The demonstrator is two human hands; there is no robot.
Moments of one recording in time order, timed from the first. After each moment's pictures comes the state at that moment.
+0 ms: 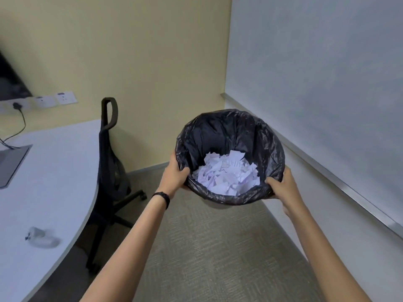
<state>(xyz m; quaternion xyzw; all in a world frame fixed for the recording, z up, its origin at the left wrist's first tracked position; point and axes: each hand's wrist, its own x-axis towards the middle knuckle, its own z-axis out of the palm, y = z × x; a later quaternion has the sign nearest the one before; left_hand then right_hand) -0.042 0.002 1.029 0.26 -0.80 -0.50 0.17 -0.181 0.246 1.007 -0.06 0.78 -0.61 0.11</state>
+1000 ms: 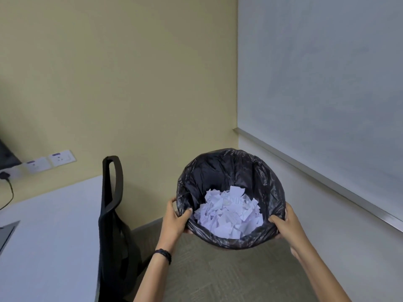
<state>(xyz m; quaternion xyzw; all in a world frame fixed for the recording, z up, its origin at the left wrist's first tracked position) -0.179 -0.236 1.006 0.28 -0.72 -0.60 0.19 -0.323 0.005 0.968 -0.04 0.75 -0.64 0.15</state>
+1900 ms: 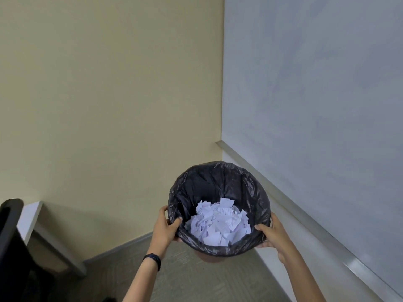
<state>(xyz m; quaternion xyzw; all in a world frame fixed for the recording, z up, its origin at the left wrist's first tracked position) -0.526 -0.304 0.955 0.32 -0.74 -0.58 0.15 -0.661 -0.052 0.953 0.00 0.73 -0.63 0.26</state>
